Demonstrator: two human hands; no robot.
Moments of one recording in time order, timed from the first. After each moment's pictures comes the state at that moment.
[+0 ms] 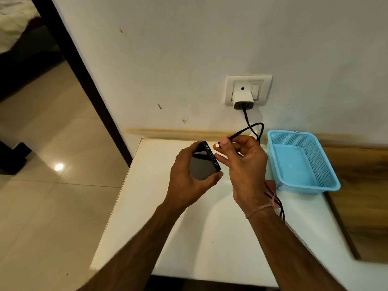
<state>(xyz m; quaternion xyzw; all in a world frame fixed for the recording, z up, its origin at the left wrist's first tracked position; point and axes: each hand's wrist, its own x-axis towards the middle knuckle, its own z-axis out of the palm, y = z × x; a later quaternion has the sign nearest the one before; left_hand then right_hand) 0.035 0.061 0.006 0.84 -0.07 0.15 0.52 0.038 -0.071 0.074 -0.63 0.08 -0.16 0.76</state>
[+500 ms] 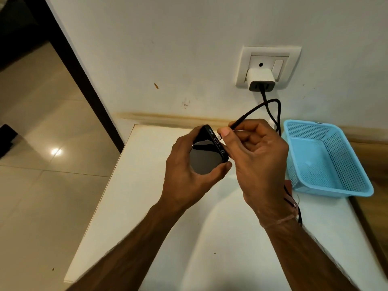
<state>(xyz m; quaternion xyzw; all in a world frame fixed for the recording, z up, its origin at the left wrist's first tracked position) 0.051 0.060 -0.009 0.82 -0.05 0.17 0.54 0.053 -0.067 0.060 -0.74 0.01 -0.20 0.64</state>
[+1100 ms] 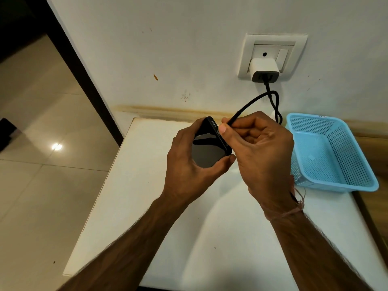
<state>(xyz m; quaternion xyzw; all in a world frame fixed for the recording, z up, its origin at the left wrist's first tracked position) 0.051 0.054 -0.007 0.82 -0.04 0.19 0.53 0.056 -0.072 0.059 -0.77 -0.03 -0.22 0.60</state>
